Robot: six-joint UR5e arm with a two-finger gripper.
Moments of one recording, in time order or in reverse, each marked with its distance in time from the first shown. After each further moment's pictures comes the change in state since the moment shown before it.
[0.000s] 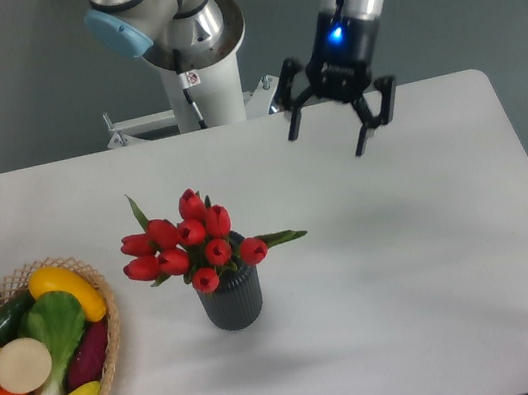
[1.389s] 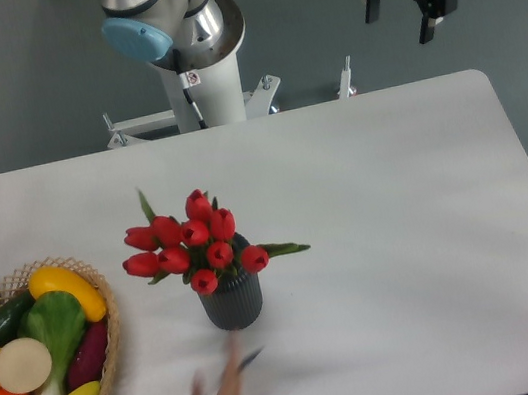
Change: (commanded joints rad) arm 0.278 0.141 0.247 -0.509 0.471 0.693
